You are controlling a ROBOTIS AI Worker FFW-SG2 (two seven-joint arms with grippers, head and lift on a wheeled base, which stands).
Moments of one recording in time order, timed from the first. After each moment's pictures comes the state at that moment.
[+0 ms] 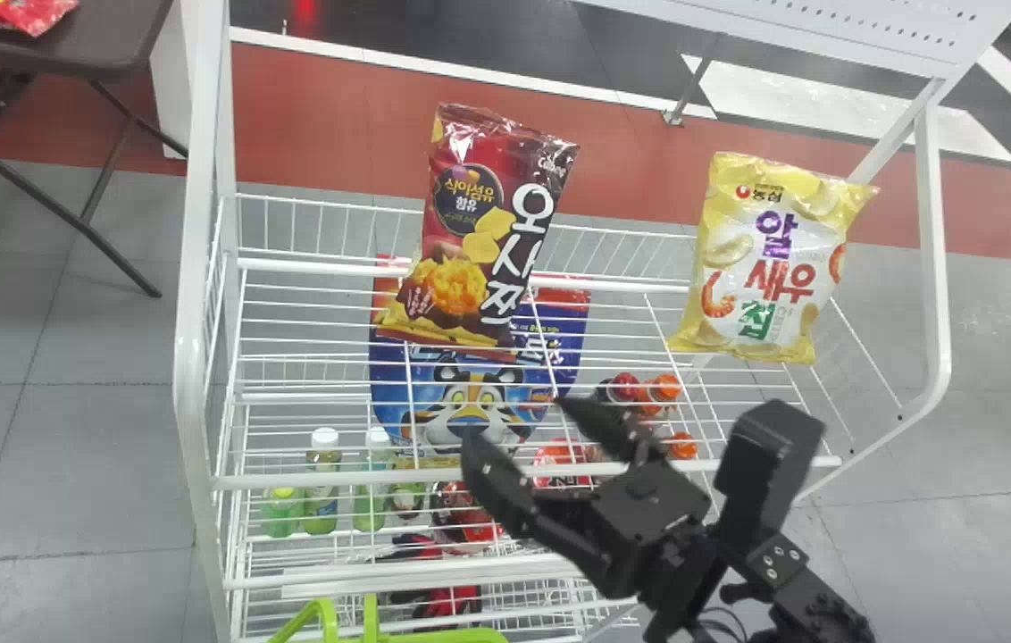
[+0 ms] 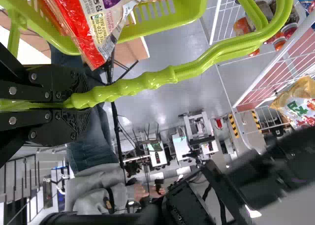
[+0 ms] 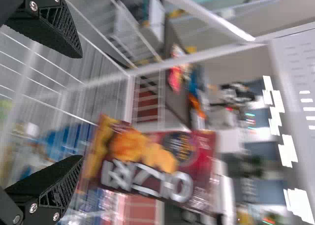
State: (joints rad) left arm 0.76 0.06 -0.13 -2.40 0.19 1.38 -1.04; right arm 0.80 -0.12 -0.06 -2.46 -0.15 0.31 0.29
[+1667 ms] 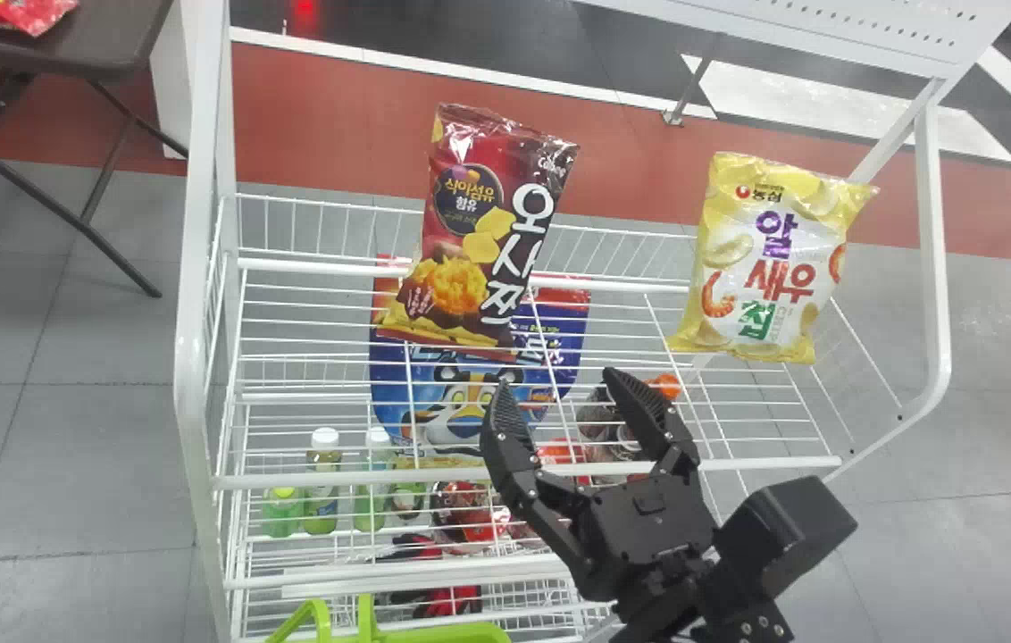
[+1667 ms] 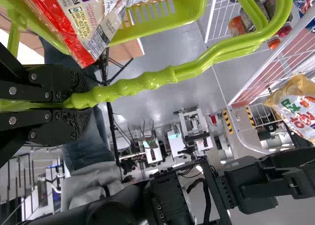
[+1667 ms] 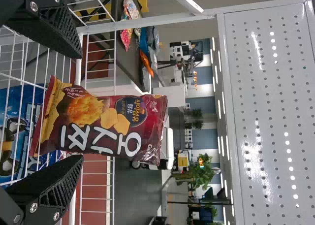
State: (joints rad) left arm 0.77 0.06 -0.12 -2.37 0.19 1.32 -1.06; right arm 0.86 -0.06 0.03 -2.36 -0.07 0.01 0.09
